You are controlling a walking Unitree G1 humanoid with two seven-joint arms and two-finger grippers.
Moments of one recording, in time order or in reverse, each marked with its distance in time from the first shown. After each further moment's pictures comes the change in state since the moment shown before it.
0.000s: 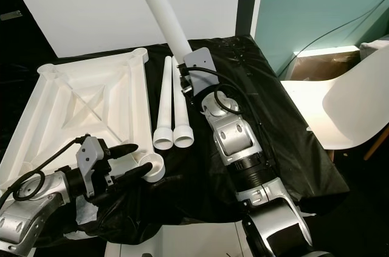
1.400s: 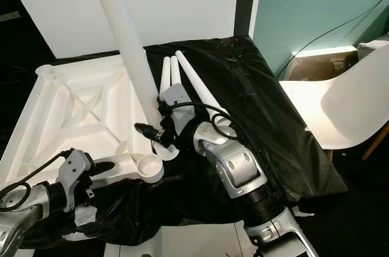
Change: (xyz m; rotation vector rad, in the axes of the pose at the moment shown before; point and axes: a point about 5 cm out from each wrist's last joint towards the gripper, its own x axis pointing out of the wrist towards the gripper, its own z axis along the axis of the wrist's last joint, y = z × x) left arm -0.031 0.007 -0.035 -0.082 0.228 0.077; right arm -0.038 0.059 -0.017 0.196 -0.031 0.615
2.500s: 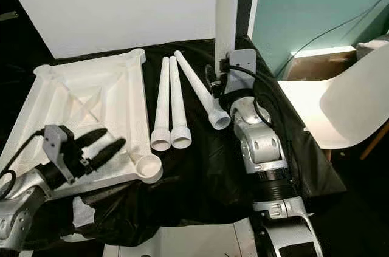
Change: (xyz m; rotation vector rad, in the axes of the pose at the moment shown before) left arm -0.007 0.032 0.051 -0.090 -0.506 0.202; right arm -0.053 -0.095 0.012 -0.055 -0.132 -0.840
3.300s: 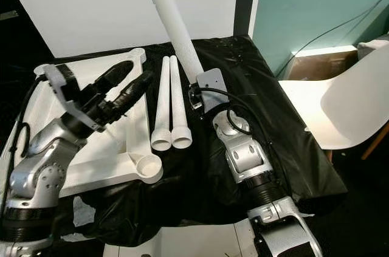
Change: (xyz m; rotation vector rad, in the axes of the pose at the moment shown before) left arm 0.078 -0.043 0.072 0.013 -0.338 -0.237; right arm 0.002 0.042 -0.023 -0.237 0.112 0.180
